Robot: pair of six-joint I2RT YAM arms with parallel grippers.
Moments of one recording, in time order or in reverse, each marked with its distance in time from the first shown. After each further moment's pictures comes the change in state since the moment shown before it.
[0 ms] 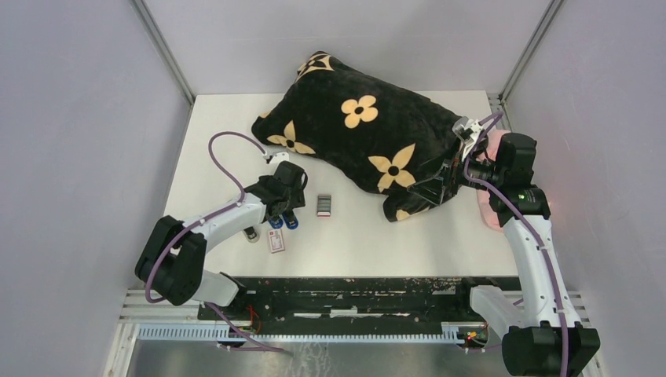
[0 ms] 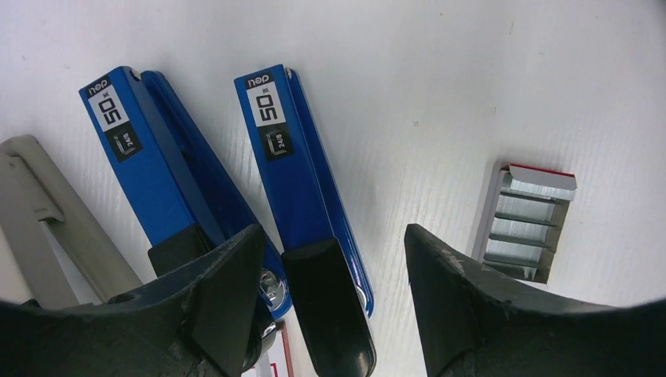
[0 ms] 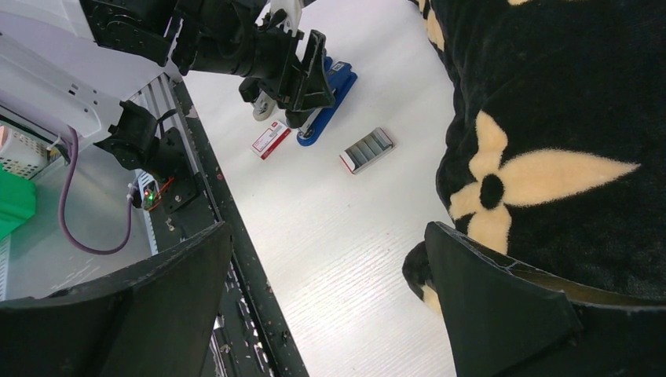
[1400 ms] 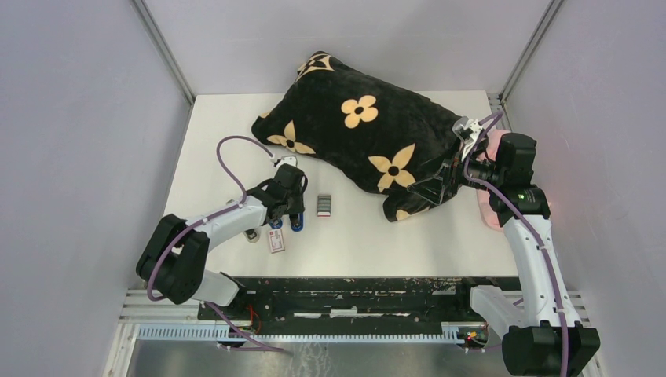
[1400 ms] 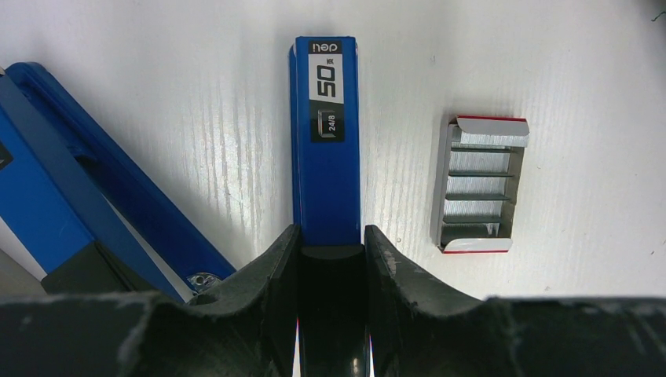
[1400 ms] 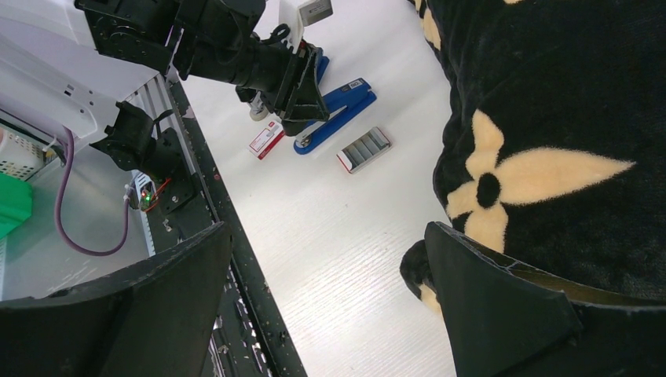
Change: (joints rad) left arm -0.002 0.011 -0.046 0.074 0.187 0.049; right arm 0.000 0.002 0.000 0.000 0.009 -0.002
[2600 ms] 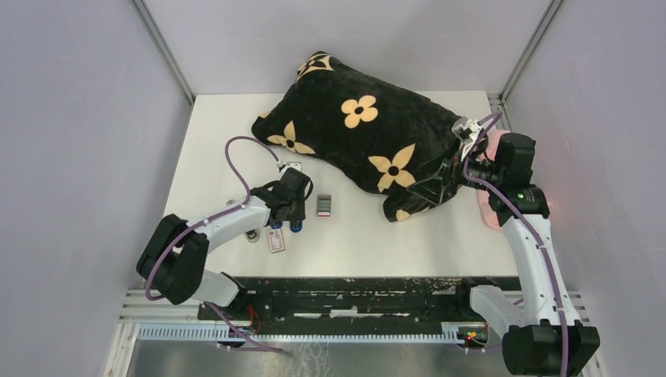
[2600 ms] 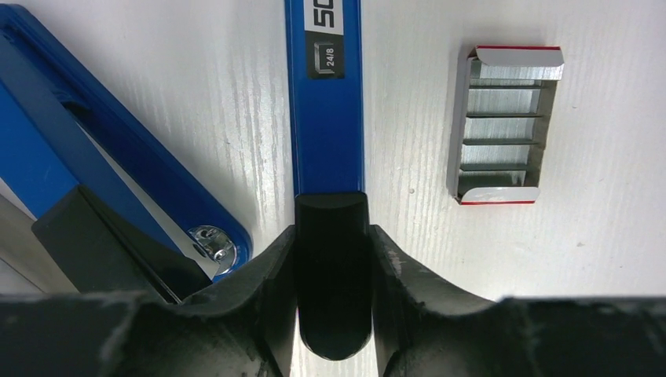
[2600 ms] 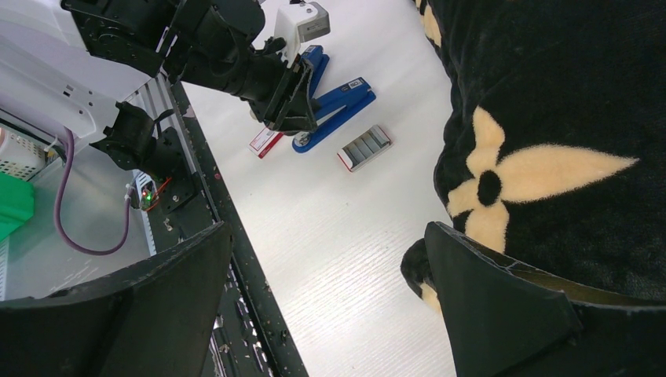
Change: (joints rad) left arm -0.052 -0.002 0.030 -0.140 -0.032 0.000; right arm 0.000 0.005 -0.004 0.000 0.000 0.000
